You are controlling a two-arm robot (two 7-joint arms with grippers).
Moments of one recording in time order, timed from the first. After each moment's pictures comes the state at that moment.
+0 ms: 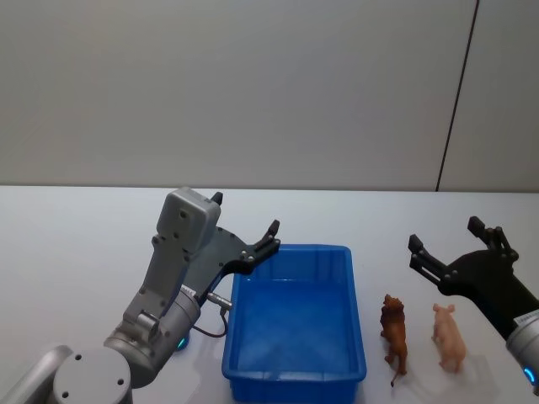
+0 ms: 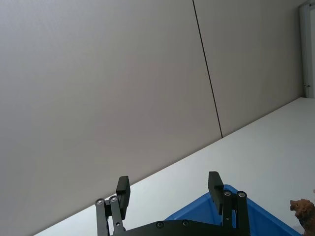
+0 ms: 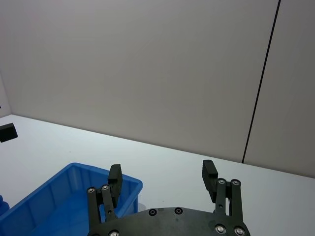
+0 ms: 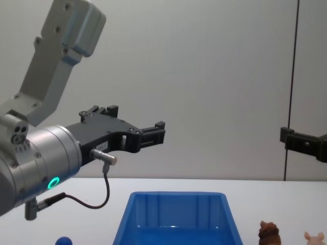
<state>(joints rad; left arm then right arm) -0.24 0.38 0.45 -1.63 -0.20 0.01 -0.01 -0.01 0.34 -0.23 -1.77 0.29 0.03 0.07</state>
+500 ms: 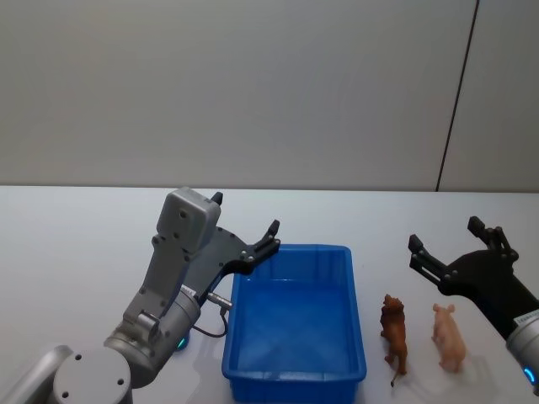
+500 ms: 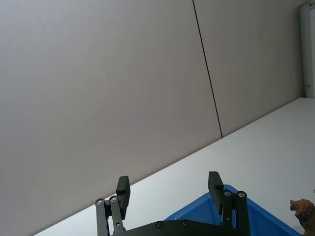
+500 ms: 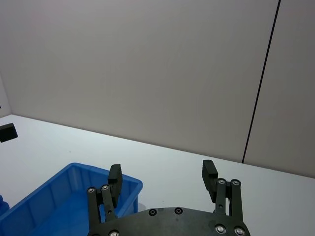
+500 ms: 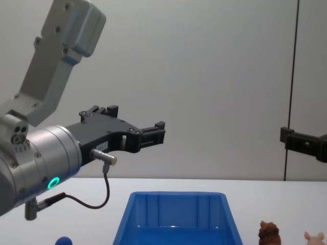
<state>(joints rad) -0.24 0.38 0.45 -1.63 -0.20 0.01 -0.01 -0.01 0.34 -0.23 -1.77 0.29 0.03 0.07</state>
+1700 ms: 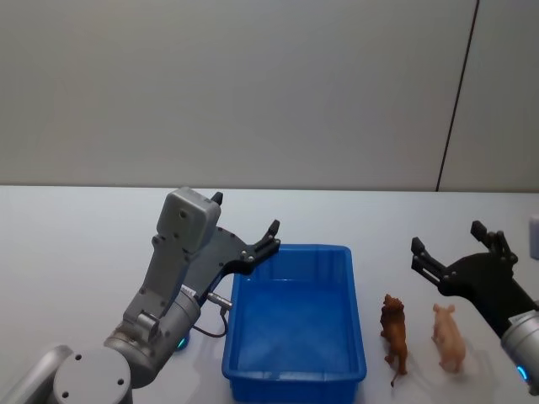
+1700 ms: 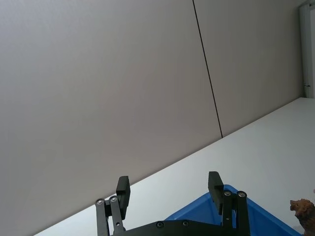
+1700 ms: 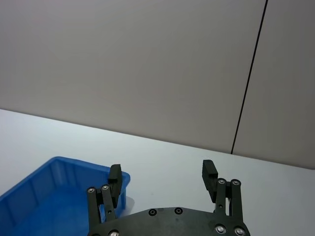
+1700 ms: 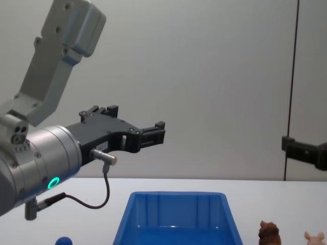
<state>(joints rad) -0.24 0.38 0.45 -1.63 -0.20 0.01 -0.01 0.01 0.31 -0.23 -1.73 0.25 0.05 0.03</state>
